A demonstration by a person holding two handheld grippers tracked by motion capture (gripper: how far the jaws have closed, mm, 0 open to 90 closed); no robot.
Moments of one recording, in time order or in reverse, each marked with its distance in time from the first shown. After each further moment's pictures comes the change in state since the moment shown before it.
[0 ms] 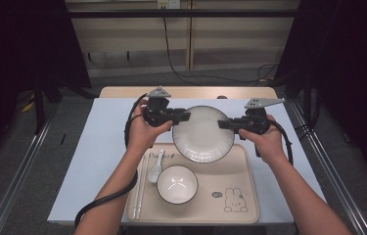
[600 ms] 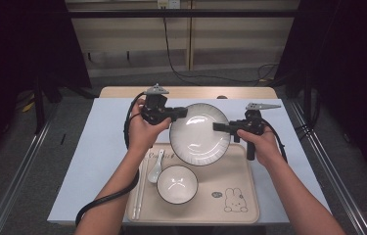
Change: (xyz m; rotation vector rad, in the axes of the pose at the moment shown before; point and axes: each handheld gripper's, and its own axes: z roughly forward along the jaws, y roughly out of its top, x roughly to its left) left arm -0.005 0.009 -0.011 -0.025 0.020 -0.031; right arm -0.025 -0.027 0.025 -0.101 0.174 0.196
